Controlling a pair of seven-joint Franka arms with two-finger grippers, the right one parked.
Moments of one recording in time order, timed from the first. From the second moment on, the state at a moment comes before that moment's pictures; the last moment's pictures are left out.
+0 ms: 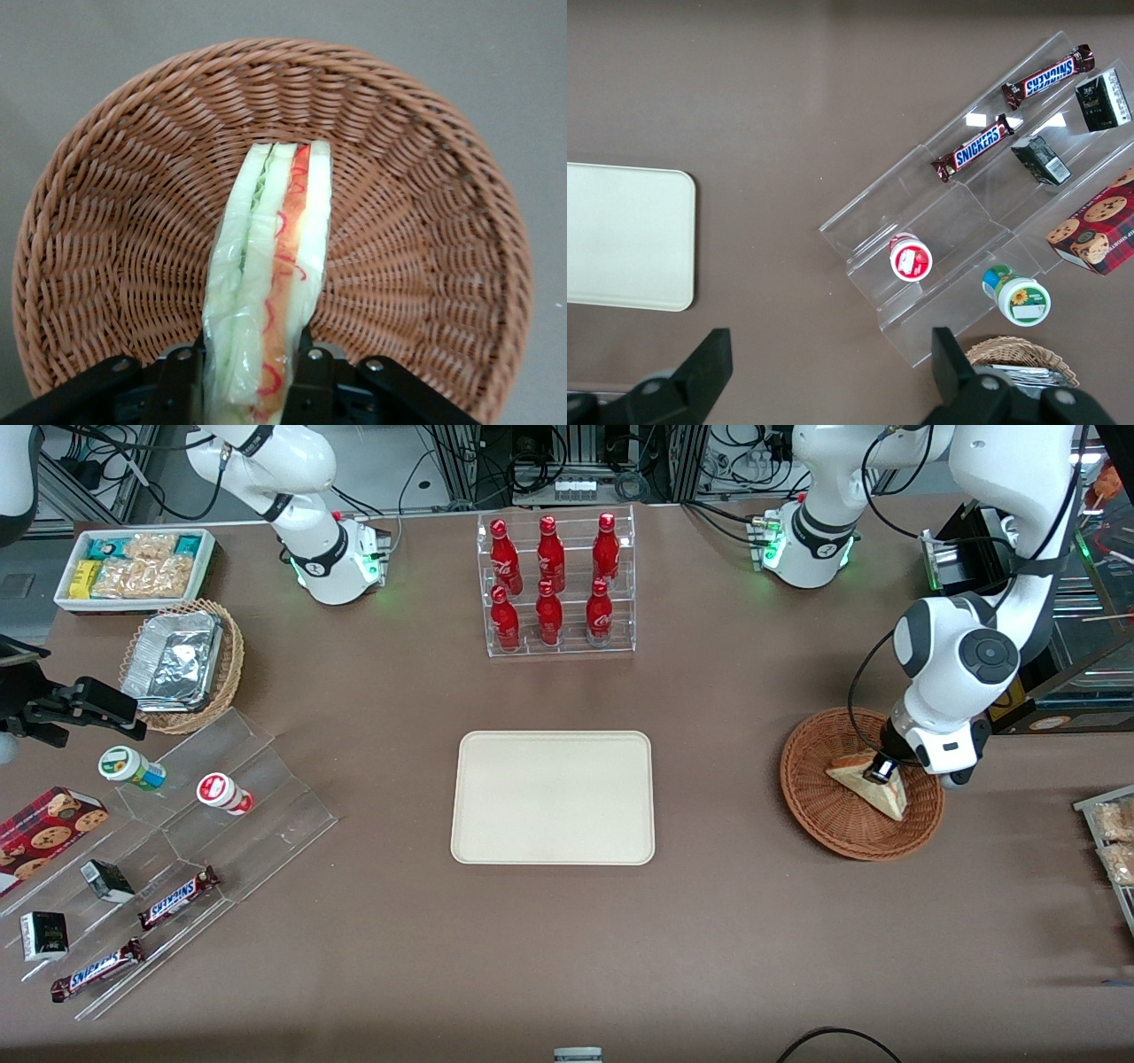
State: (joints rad) arm -0.07 0.15 0.06 -2.37 0.06 2.58 -1.00
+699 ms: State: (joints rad) arm -0.46 0.08 0.04 -1.94 0.06 2.02 -1.03
